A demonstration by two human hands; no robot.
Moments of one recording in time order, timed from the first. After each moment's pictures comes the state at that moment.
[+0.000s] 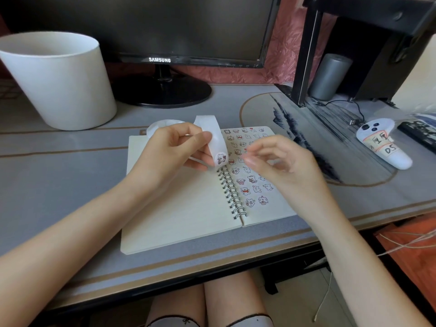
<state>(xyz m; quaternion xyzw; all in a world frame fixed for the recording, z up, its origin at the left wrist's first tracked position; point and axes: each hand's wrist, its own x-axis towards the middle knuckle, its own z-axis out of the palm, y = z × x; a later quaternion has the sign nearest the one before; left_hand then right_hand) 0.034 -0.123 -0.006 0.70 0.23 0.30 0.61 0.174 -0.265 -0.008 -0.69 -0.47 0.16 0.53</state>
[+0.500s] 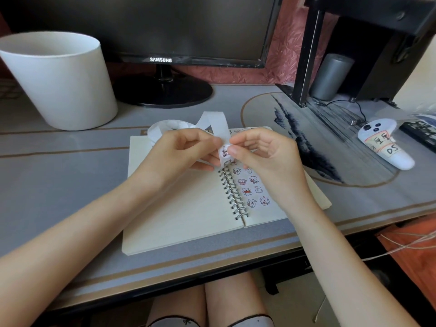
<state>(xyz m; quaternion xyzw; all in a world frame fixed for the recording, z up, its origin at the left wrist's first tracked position) 0.037 -0.124 -0.007 0.70 0.21 0.26 0.63 0.165 -0.232 -0.010 -0.62 -0.47 0.17 0.60</state>
